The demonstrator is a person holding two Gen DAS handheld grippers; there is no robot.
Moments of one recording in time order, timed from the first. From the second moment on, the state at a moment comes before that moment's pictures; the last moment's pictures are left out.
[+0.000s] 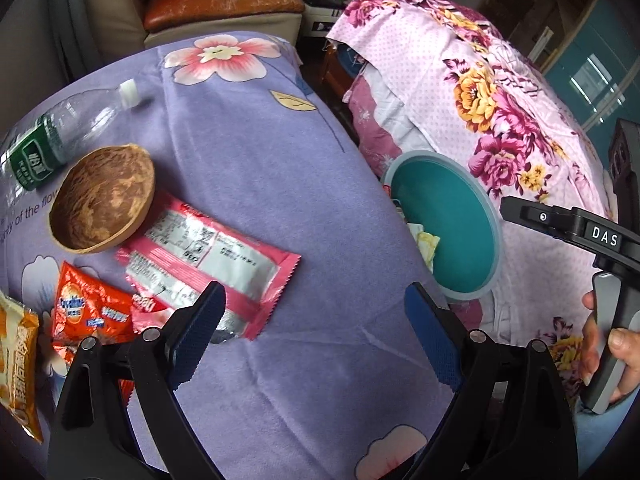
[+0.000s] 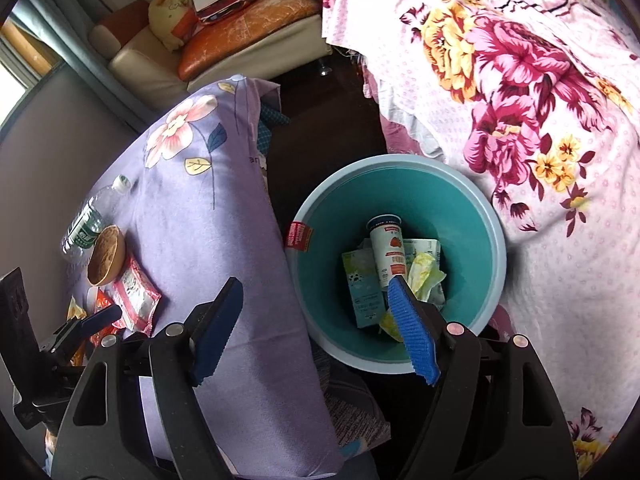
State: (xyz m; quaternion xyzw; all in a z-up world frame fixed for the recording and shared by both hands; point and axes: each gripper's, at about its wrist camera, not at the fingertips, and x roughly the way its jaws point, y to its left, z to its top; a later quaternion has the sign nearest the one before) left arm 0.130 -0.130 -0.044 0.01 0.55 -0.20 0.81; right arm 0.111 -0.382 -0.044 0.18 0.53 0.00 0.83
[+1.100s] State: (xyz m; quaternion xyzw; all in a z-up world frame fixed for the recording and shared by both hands) left arm 0.160 0.071 -0.049 -0.09 0.53 -0.07 0.84; right arm 0.198 -0.142 -0.087 -0.02 0.60 0.17 0.78
